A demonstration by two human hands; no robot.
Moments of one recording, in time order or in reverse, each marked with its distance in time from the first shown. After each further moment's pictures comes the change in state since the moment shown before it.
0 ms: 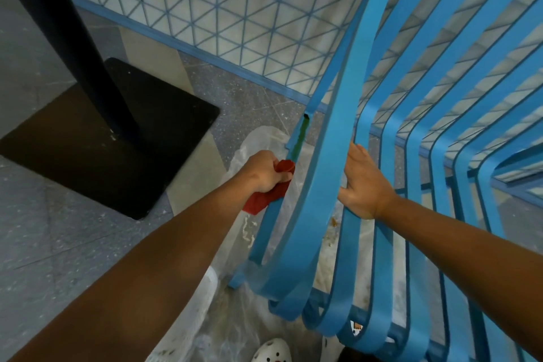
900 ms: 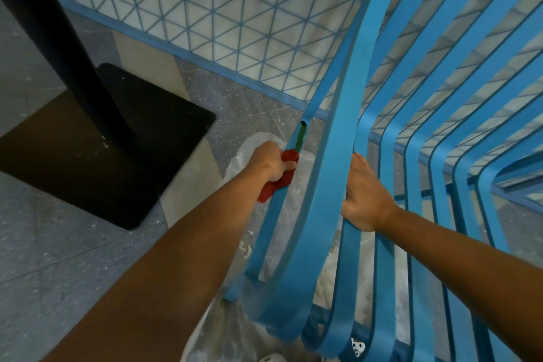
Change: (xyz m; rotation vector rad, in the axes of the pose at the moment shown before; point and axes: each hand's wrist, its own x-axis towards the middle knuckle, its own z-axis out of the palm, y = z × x) left_hand 0.038 0.033 -0.005 -0.012 0.052 -0.066; right_hand 0.000 0.002 0.004 -0.024 -0.007 0.004
